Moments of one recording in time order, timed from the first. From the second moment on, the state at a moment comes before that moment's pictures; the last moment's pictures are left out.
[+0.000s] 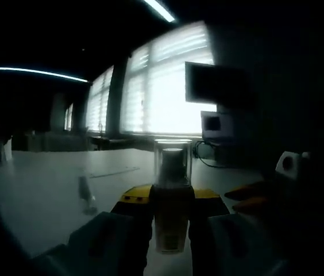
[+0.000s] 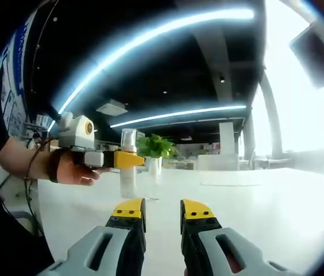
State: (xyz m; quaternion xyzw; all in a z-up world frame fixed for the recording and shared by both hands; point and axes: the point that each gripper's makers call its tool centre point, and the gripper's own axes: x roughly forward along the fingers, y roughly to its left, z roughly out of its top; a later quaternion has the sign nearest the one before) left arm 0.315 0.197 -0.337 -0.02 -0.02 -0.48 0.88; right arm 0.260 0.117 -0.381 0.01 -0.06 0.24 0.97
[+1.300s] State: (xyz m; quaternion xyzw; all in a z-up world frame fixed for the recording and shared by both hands) left arm 0.259 0.243 -0.368 -0.03 -0.01 -0.49 0.87; right arm 0.255 0.123 -0.382 0.00 -0.06 0.24 0.97
